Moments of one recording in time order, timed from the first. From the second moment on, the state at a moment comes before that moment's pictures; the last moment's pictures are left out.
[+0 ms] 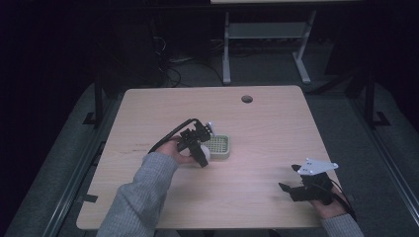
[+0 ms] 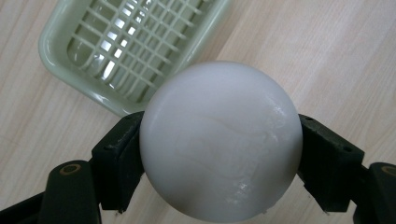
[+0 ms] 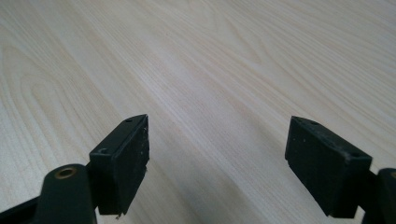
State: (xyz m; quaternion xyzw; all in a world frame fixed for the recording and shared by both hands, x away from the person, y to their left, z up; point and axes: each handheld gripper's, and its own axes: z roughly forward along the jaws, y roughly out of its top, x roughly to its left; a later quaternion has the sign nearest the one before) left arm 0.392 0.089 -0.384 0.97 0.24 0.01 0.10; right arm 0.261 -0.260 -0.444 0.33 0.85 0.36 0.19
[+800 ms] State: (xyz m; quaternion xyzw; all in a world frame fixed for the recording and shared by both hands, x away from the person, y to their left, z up) left arm 0.415 0.077 -0.381 0.97 0.24 0.01 0.09; right arm 0.262 -0.262 -0.444 0.33 0.85 0.36 0.19
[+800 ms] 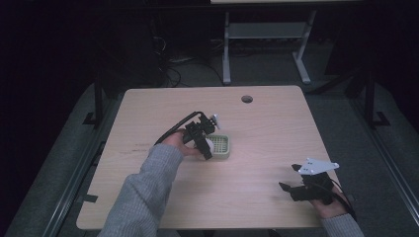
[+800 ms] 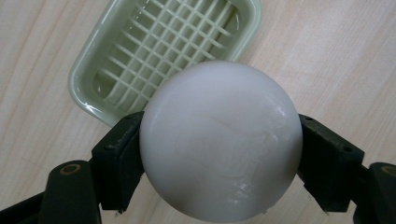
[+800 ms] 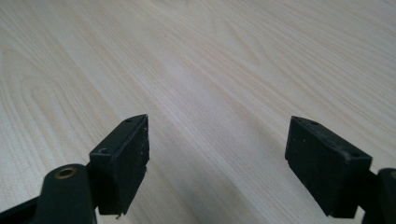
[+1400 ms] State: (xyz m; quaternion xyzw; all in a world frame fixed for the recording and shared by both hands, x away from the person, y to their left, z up) left arm 0.431 0.073 -0.381 0.96 0.25 0.01 0.10; right arm 0.261 -0.263 -0.443 0.33 0.85 0.36 0.19
